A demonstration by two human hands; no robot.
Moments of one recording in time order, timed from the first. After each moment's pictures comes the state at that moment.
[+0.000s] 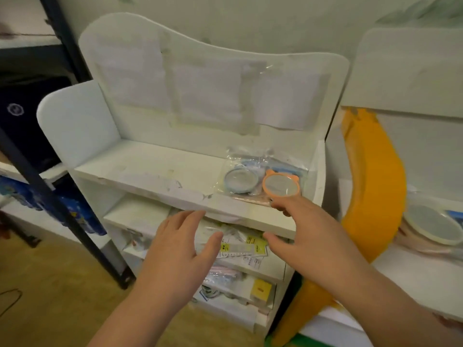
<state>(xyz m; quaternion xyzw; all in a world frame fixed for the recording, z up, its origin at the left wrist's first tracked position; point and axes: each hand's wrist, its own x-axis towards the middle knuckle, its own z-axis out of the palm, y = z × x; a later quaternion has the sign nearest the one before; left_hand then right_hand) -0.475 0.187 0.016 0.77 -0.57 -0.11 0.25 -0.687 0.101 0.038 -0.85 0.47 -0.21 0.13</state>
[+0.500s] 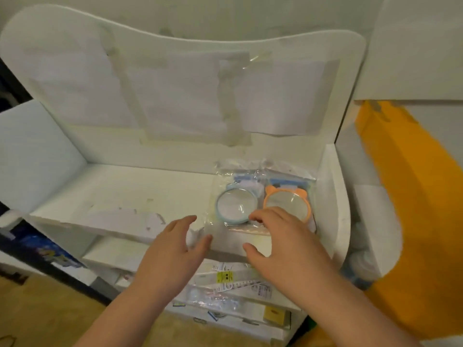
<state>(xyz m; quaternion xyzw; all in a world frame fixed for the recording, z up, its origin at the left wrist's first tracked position) -0.419 0.035 -0.017 0.78 -0.56 -0.19 0.19 -0.632 0.002 0.000 -0.81 0.50 -0.23 0.20</state>
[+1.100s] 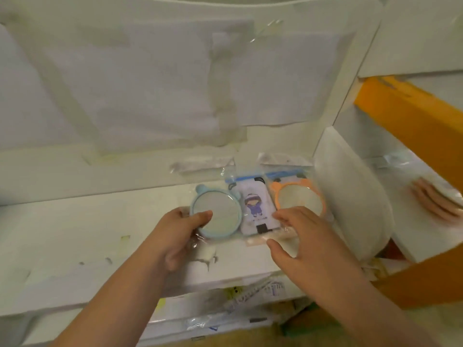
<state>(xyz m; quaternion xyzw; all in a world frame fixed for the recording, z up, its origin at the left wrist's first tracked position) -0.337 -0.115 -0.063 0.61 -0.36 -0.61 0.34 -0.569 -0.019 -0.023 -0.68 0.67 -0.23 0.19</state>
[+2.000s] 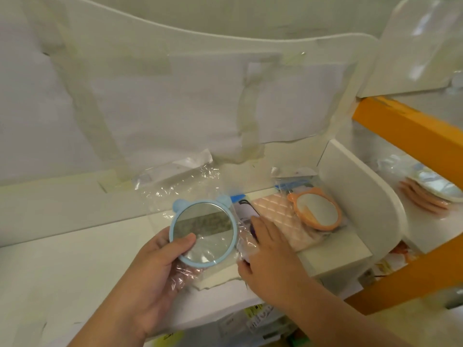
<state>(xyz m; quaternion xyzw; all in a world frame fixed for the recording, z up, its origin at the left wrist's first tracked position) -0.247 -0.095 -0.019 0.45 -0.34 -0.73 0.40 -0.448 -0.062 -0.072 -0.71 0.70 -0.06 0.09</state>
